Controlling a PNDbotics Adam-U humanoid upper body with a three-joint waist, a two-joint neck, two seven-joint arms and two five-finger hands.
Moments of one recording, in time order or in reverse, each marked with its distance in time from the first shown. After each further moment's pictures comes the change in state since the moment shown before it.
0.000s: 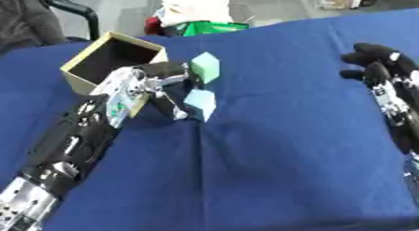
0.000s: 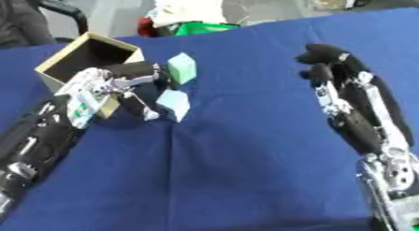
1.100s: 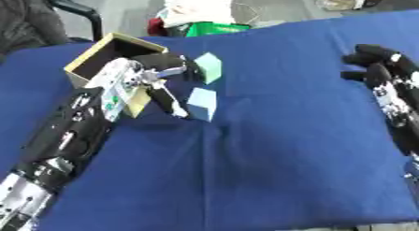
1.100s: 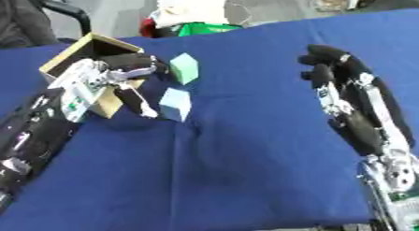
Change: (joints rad) left arm -0.008 0.020 0.000 -0.035 -0.003 0.005 -0.073; right arm 0.005 0.000 0.000 0.000 0.000 0.000 -0.002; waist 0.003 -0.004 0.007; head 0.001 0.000
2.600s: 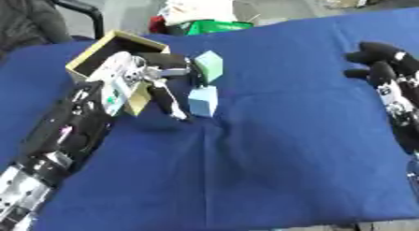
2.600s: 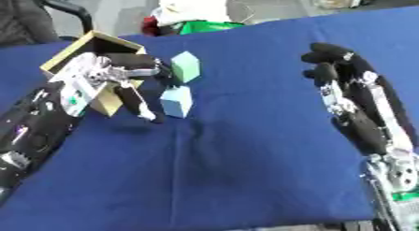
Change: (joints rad) left arm -0.010 0.004 -0.016 0.019 0.019 -0.025 -0.093; right arm 0.000 -0.001 0.000 -0.005 0.001 0.001 -0.001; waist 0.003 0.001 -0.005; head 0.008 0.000
